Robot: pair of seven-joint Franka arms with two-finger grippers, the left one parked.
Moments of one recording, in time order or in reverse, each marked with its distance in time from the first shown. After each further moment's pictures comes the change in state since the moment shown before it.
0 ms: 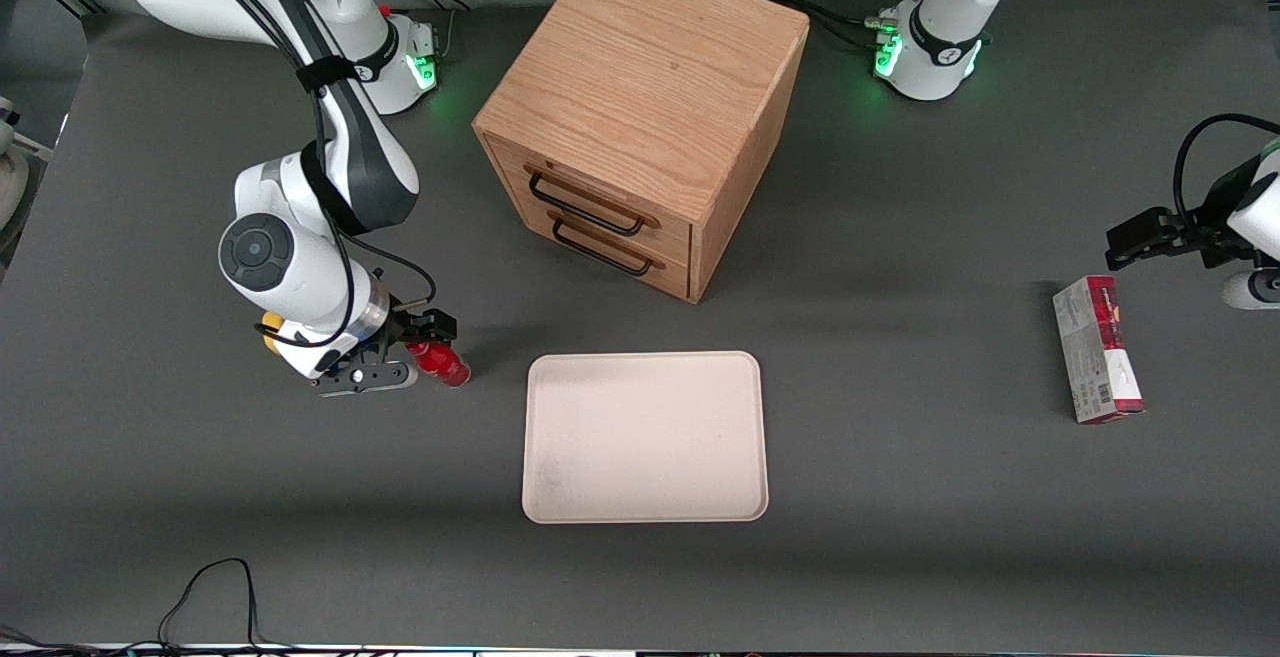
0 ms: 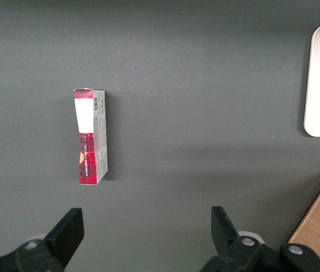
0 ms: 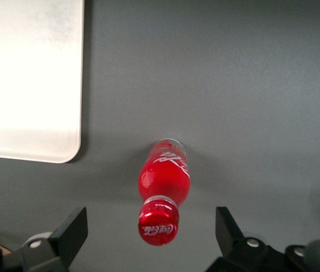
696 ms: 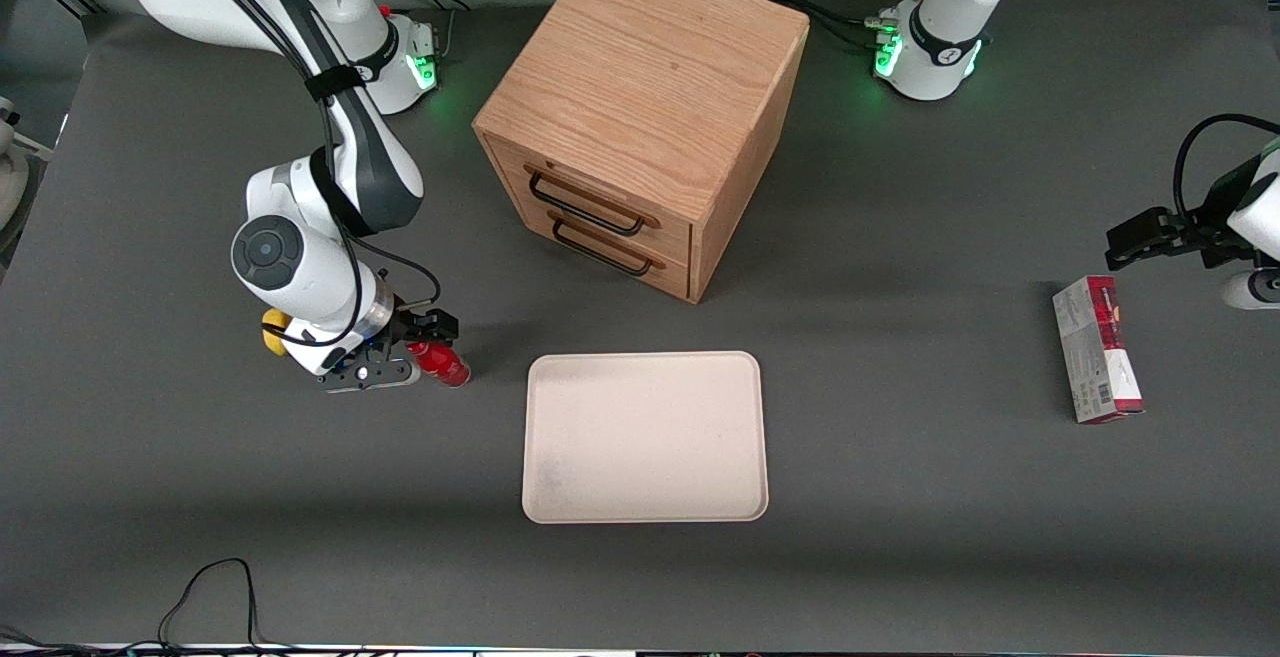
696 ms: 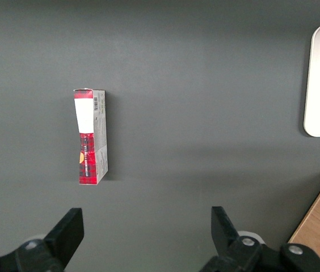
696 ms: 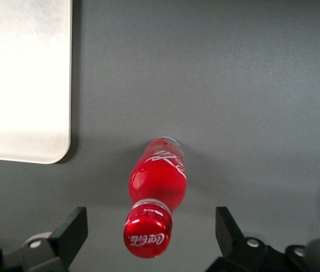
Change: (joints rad) arm 0.000 0.000 -0.003 -0.054 0.000 0.067 0.000
